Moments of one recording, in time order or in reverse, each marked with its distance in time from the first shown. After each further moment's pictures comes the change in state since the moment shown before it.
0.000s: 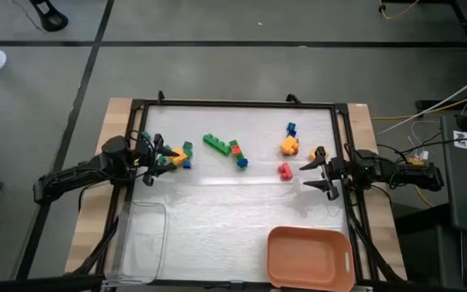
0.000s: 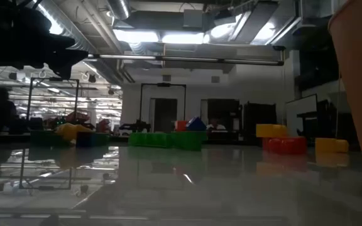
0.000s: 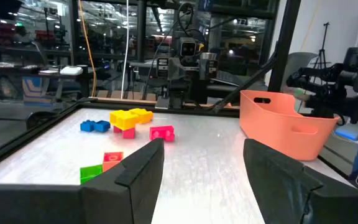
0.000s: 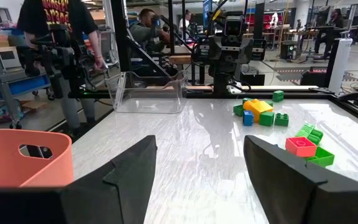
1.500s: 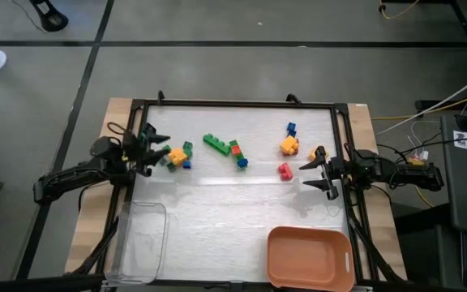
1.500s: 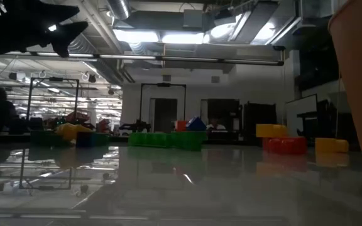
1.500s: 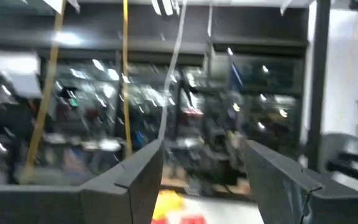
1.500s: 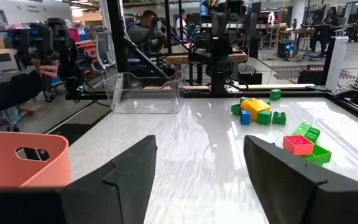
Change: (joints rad) left arm 0.003 0.000 -0.001 0.359 -0.200 -0.077; right arm 0.000 0.000 0.000 0.000 0.013 0.016
